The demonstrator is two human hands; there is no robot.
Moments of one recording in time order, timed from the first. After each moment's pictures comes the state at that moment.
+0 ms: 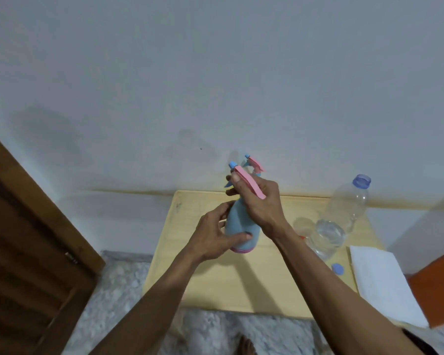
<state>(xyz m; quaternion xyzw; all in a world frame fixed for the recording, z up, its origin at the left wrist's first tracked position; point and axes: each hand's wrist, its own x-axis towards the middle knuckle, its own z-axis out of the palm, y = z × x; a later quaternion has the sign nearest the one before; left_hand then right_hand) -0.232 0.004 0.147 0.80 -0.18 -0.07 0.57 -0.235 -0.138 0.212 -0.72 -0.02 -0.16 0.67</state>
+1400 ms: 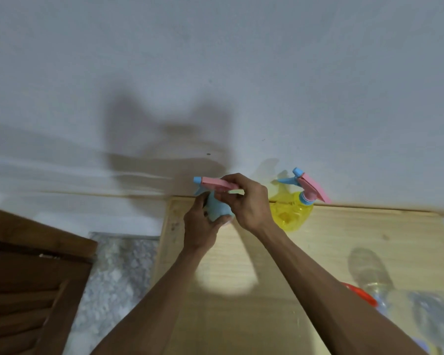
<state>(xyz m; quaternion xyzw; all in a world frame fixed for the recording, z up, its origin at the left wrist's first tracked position) 0.049 0.023 -0.018 0.82 0.04 -0.03 0.57 0.059 -0.113 0.061 -0.84 0.04 -0.05 0.54</state>
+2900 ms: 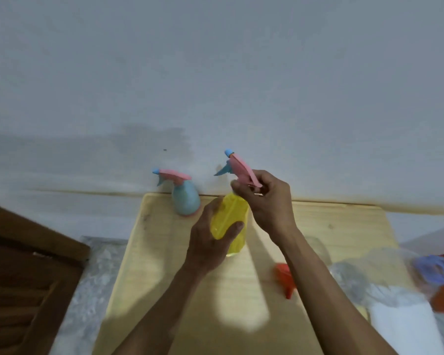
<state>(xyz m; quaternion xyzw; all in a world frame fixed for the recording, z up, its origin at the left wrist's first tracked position) -0.067 -0.086 0.070 0.84 -0.04 -0.02 0.55 -0.041 -0.236 0.143 -0.74 0.12 -0.08 0.66</state>
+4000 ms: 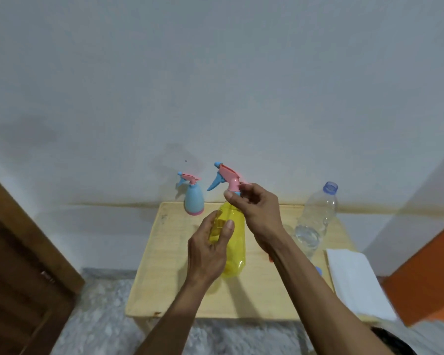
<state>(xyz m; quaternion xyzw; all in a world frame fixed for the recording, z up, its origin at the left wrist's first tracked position) -0.285 -0.030 0.168 0.76 -0.06 0.09 0.64 -0.263 -0.155 0.232 -0.66 0.06 -0.14 0.74</state>
